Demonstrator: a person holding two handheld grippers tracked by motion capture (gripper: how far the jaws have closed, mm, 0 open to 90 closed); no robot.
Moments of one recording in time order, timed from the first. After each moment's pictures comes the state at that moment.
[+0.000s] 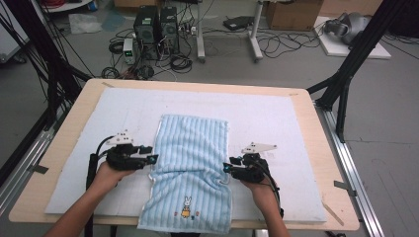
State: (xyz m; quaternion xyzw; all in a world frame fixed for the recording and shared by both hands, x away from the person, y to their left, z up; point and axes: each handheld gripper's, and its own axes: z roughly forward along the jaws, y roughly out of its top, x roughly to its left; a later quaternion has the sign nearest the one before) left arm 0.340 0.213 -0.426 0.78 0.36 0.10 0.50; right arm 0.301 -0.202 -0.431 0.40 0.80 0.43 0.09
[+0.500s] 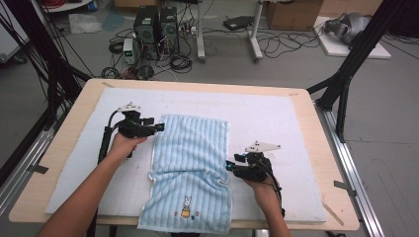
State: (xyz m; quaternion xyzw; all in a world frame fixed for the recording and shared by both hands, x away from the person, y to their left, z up) left arm 0.427 0.196 -0.426 0.75 0.44 0.11 0.49; right arm 0.302 -0.208 -0.429 0.41 0.79 0.44 0.11
